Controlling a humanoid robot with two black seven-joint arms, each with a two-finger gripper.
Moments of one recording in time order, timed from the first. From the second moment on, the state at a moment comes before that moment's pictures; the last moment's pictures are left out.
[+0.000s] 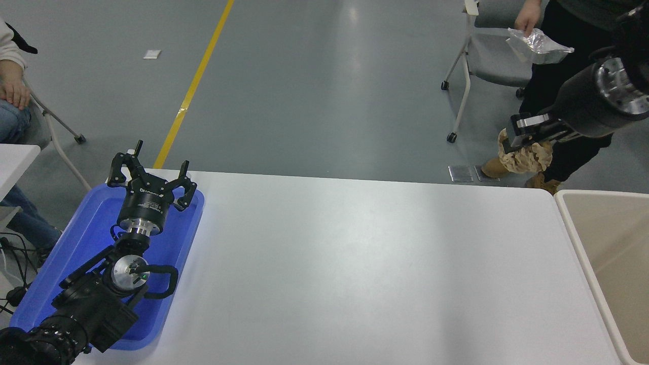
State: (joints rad) left arm -0.62 0.18 -0.87 -0.41 -0.09 -0.58 -0.50; right arm 2.39 -0.55 -1.28 1.44 -0.50 0.59 0.14
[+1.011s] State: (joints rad) left arm -0.62 0.18 -0.87 -0.41 -0.09 -0.58 -0.50; right arm 1.40 -0.67 -1.10 0.38 -0.35 0.39 0.13
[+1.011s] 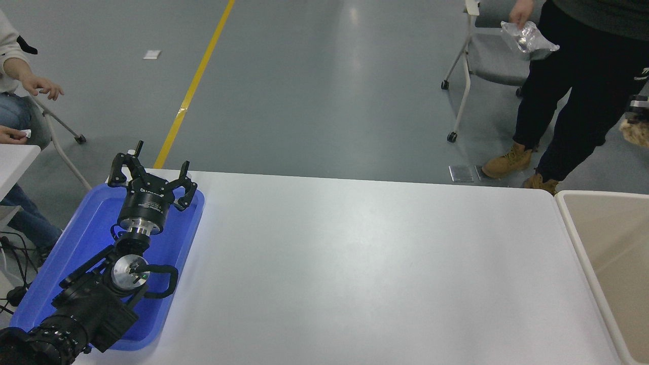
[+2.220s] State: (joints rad) left arm -0.62 0.18 -0.87 -0.41 -0.09 -0.58 -0.50; right arm 0.69 -0.60 -0.71 0.11 -0.26 0.08 0.13
